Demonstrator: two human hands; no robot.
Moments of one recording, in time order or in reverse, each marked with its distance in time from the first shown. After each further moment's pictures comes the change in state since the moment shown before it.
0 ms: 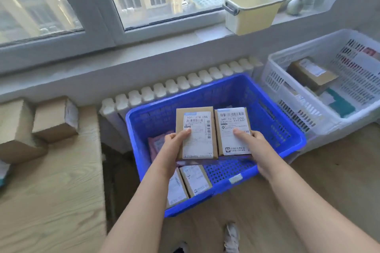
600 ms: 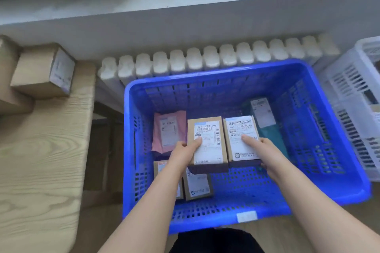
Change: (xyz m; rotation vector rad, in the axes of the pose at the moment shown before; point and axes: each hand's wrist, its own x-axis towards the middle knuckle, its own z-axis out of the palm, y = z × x) left_hand 0.122 -0.064 0.001 0.159 0.290 -0.256; right_hand 0.184 0.064 0.000 -0.325 -0.218 0.376
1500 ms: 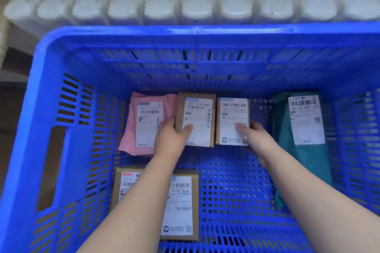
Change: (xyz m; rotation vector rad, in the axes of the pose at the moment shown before) left_hand 0.206 -0.029 0.037 0.307 0.414 0.151; right_hand 0.222 0.006 0.032 -0.150 -0.061 0.013
